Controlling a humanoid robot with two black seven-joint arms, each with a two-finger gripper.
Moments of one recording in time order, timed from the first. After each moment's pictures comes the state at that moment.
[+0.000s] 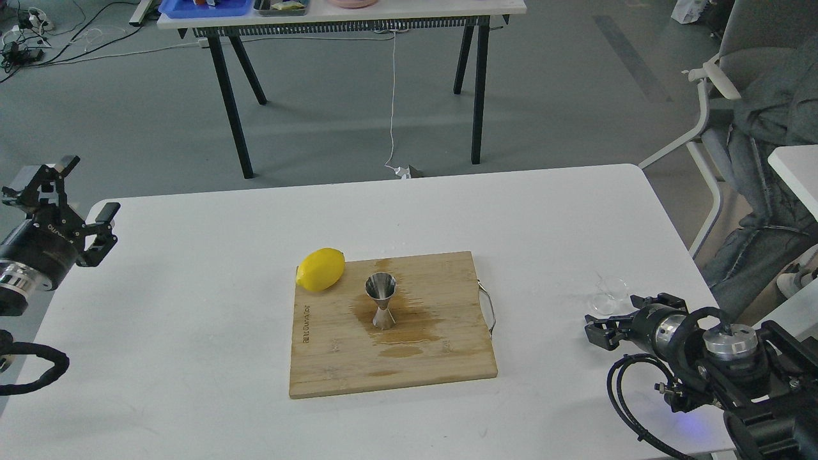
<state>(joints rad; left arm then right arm) -0.57 0.56 -0.70 -0.54 0.30 -0.49 -0.49 0.17 -0.35 1.20 1.06 0.43 -0.38 -0.19</state>
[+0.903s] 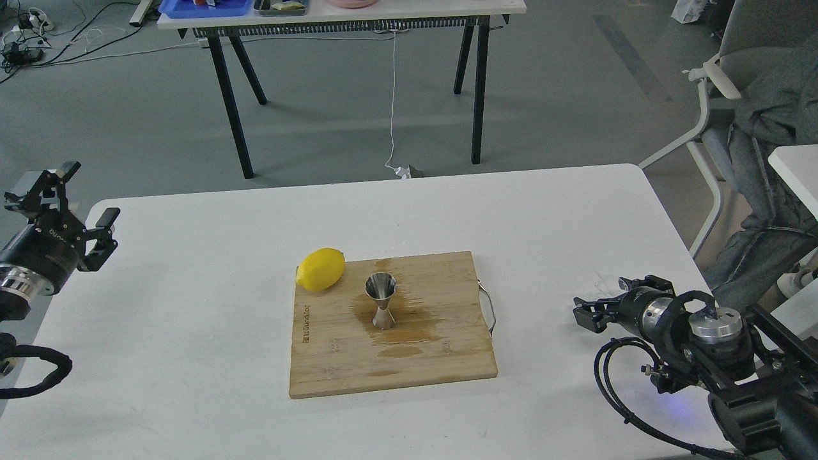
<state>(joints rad) -0.57 0.54 -0.70 -0.50 0.30 -0.49 -0.49 0.23 -0.33 1.20 1.04 0.41 -0.38 -0.19</state>
